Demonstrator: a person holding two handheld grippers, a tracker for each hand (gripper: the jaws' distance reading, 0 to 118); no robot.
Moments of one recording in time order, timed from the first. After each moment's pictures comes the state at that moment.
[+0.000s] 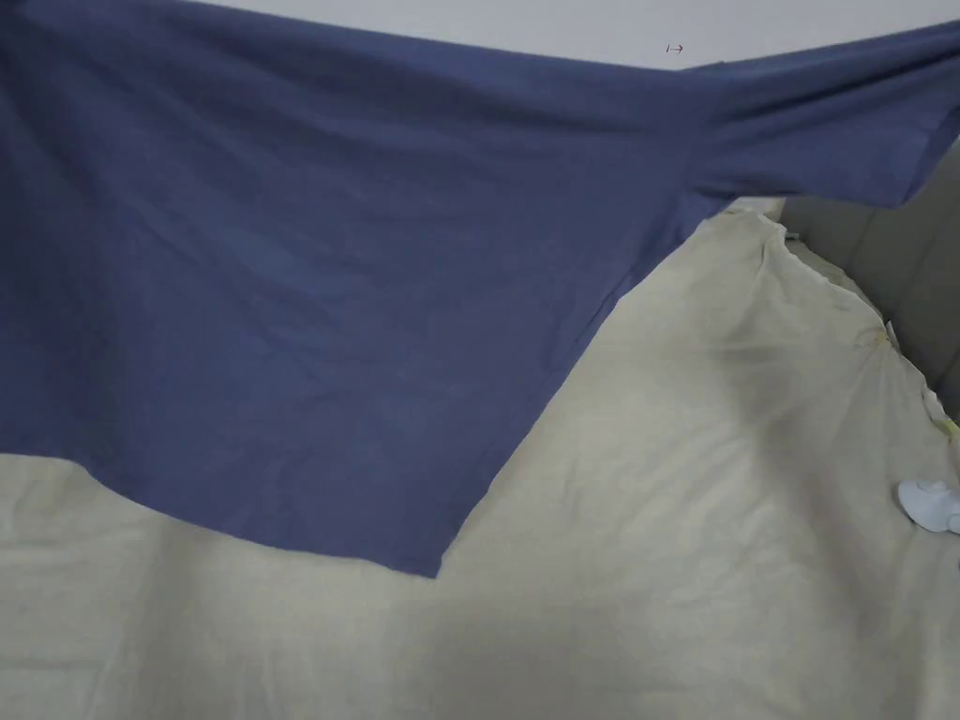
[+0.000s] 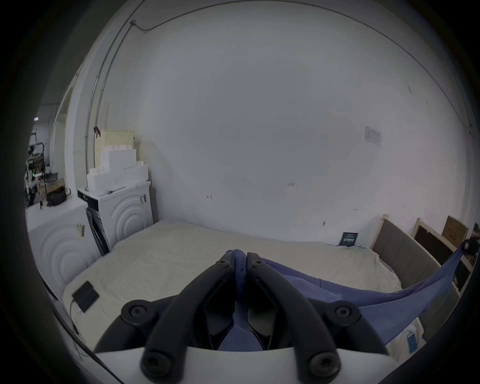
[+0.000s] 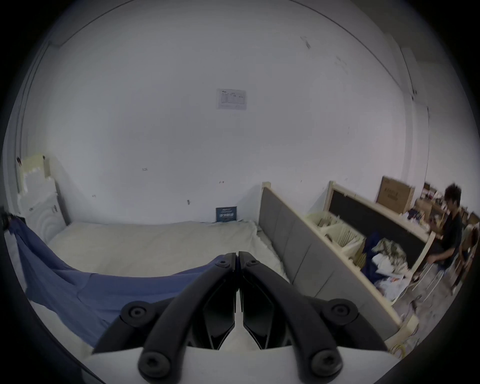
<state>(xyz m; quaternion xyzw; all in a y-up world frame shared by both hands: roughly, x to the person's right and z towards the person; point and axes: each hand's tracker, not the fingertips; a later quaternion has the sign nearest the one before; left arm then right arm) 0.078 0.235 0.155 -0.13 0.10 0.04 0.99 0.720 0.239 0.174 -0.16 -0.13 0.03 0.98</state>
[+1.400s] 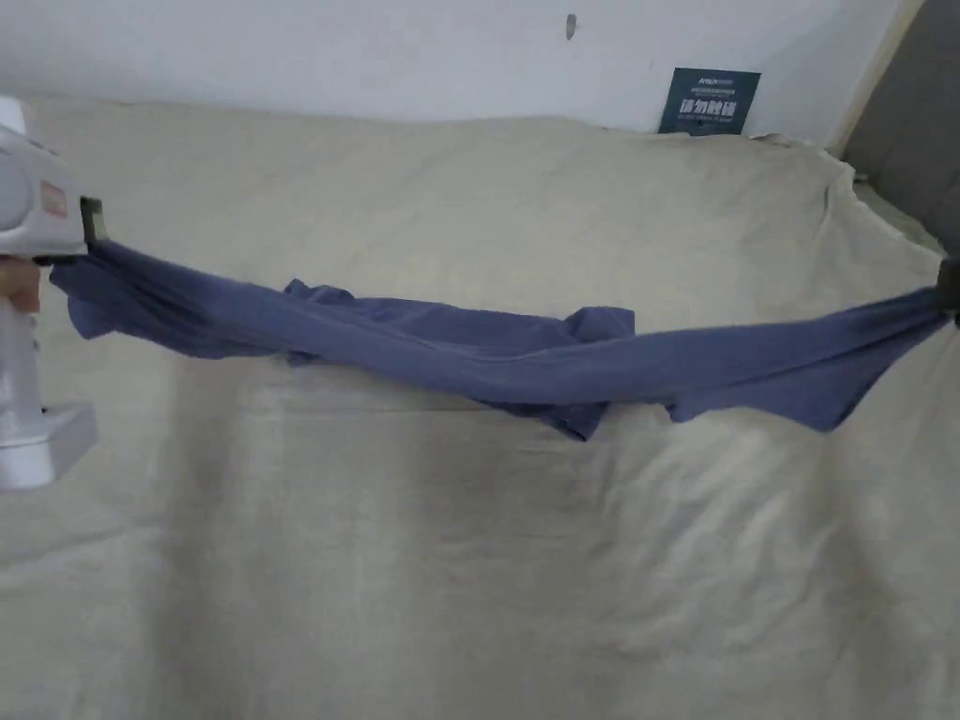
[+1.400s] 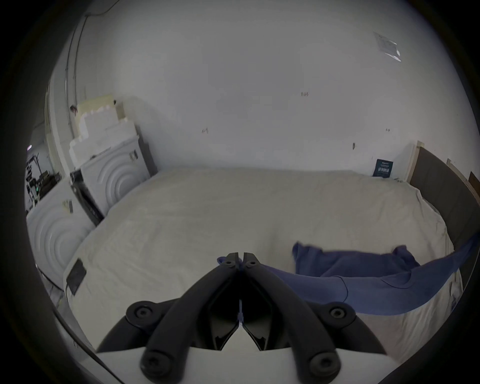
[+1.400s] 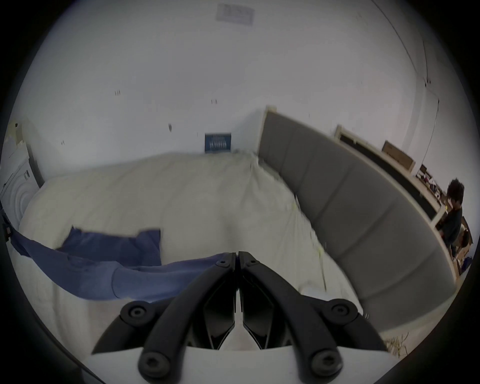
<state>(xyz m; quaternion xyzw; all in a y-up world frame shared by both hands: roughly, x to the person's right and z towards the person) 0.089 -0.028 0.034 -0.31 0.13 0.00 0.94 0.694 0.003 0.070 -0.36 -0.15 0.01 0.92</state>
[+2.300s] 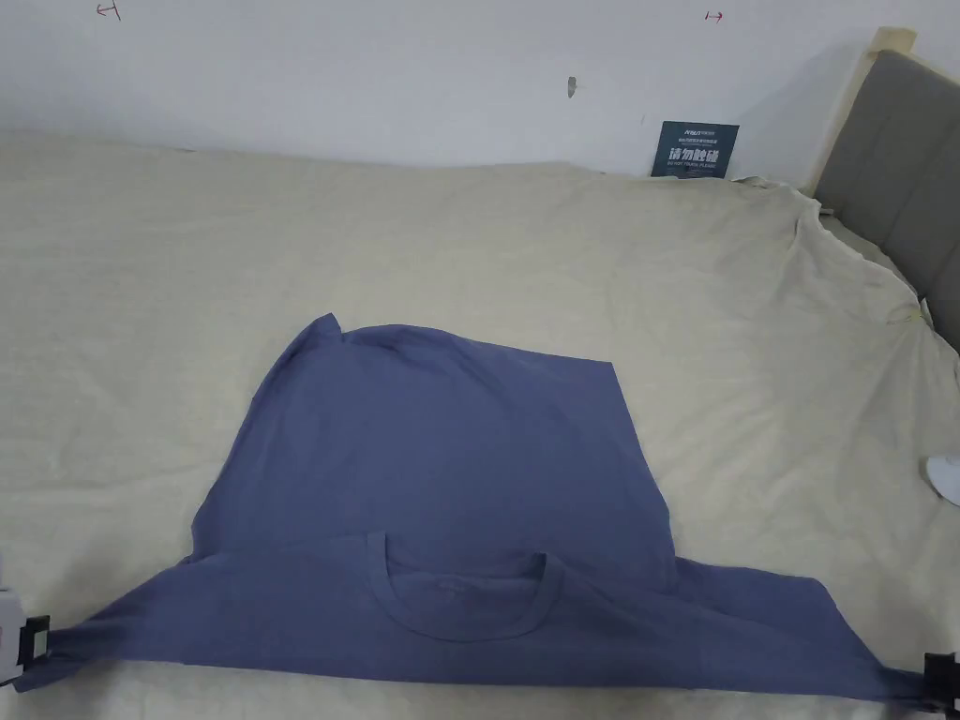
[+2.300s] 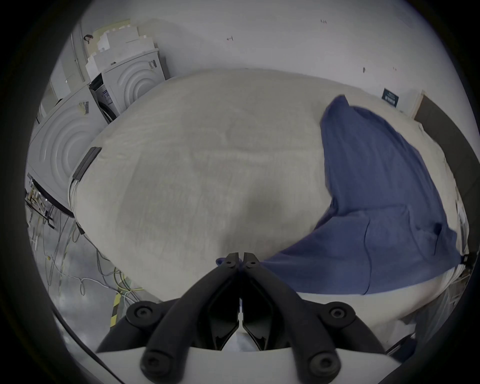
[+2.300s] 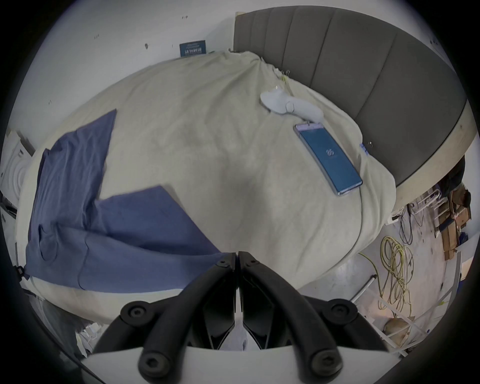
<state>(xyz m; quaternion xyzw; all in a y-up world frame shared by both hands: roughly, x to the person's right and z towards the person) 0.034 -0.176 0.315 -0.48 0.13 0.02 0.87 0.735 -0.182 0.322 -0.52 -0.16 -0.06 0.84</state>
